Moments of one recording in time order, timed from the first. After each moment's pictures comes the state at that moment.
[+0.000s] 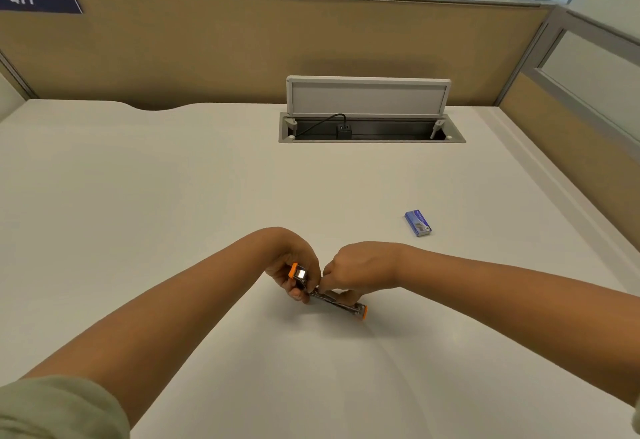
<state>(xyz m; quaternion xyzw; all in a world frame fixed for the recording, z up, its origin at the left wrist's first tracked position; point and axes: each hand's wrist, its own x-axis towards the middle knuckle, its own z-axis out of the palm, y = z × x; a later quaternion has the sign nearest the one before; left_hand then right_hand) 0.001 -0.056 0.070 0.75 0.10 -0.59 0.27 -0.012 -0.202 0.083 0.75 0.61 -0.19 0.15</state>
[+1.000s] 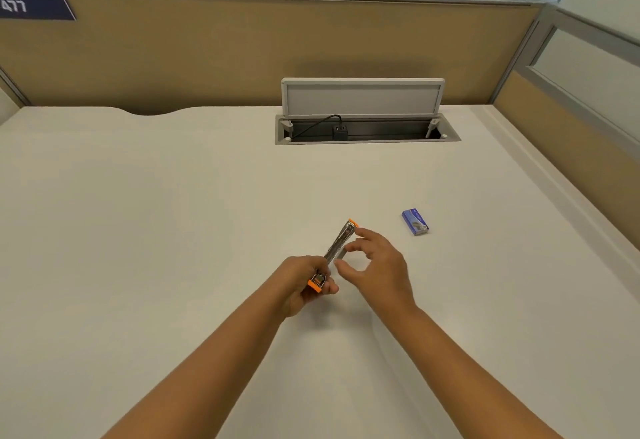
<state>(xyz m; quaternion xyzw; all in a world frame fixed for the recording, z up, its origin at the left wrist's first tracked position) -0.055 -0.073 0.056 0.57 0.27 -0.26 0.72 -0.058 -0.215 0.036 0.89 0.03 0.08 -0.46</state>
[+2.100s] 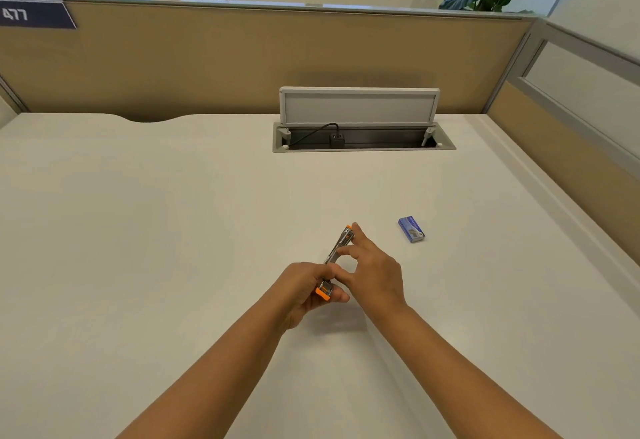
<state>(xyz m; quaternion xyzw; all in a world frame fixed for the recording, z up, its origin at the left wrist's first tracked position) -0.065 -0.077 0.070 0.60 0.21 -0.26 0.73 -0.047 -0.212 0.035 0.95 0.06 0.06 -0.31</state>
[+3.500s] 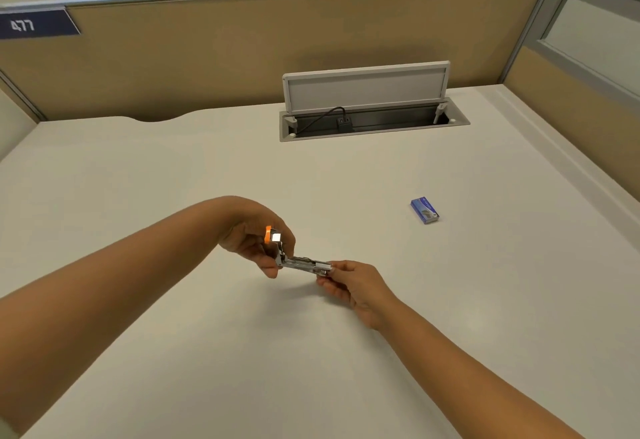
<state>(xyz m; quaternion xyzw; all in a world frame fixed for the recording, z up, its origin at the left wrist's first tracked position) -0.009 -0.008 0.143 0.79 0.17 -0.49 0.33 -0.064 -0.179 0.018 0.54 -0.19 -0.26 -0.78</state>
